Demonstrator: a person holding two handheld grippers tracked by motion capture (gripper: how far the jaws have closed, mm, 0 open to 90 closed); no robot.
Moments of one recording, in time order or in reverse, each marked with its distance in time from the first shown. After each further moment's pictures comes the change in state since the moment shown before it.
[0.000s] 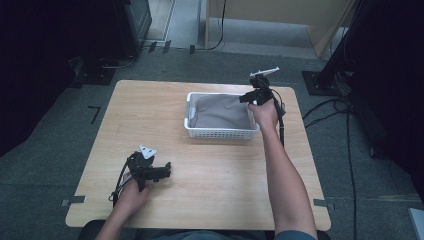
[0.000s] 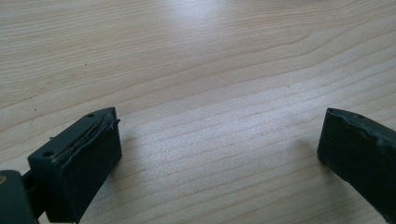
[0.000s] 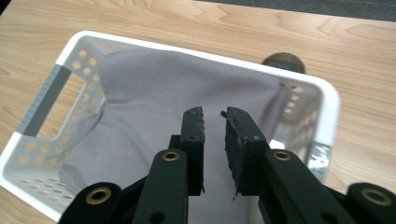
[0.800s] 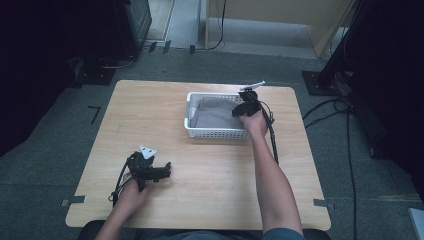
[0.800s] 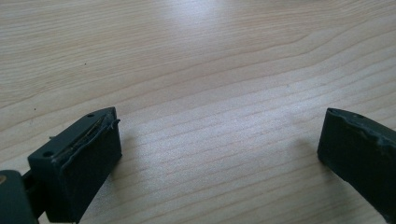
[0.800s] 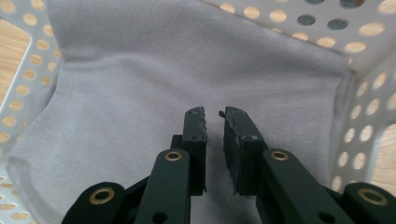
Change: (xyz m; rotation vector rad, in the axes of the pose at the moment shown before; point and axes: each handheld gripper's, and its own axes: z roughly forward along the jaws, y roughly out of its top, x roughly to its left) left arm 0.000 0.000 0.000 0.002 -0.002 0.001; right arm -0.004 -0.030 0.063 0.122 0.002 0.045
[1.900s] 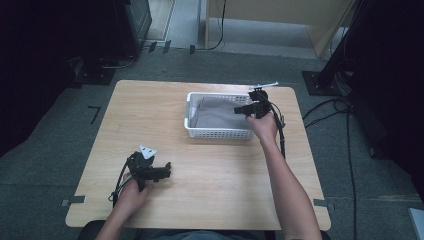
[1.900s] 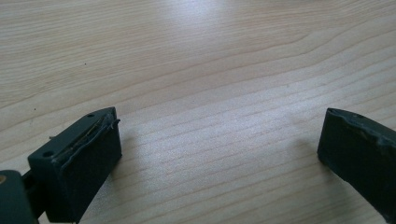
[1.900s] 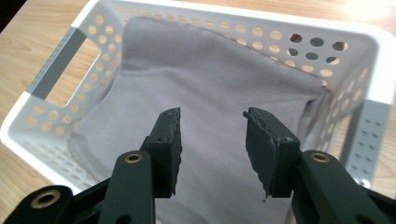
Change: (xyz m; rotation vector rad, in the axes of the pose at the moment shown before) left arm 0.000 0.000 0.000 -0.002 0.000 -0.003; right arm -0.002 -0.019 -0.051 -0.155 0.082 -0.091
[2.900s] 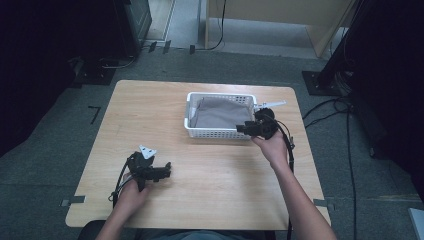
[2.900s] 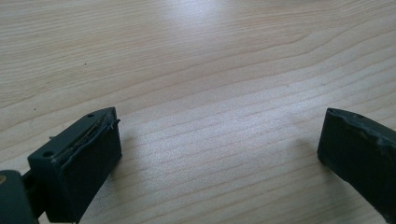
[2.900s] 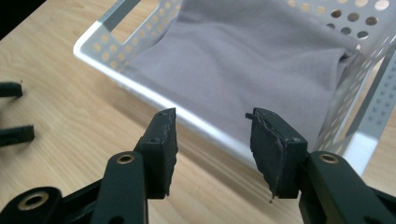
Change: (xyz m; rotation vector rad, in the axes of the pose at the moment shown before) left arm 0.000 0.000 0.000 0.000 0.001 -0.001; right arm 0.024 -0.061 -0.044 -0.037 0.072 -0.145
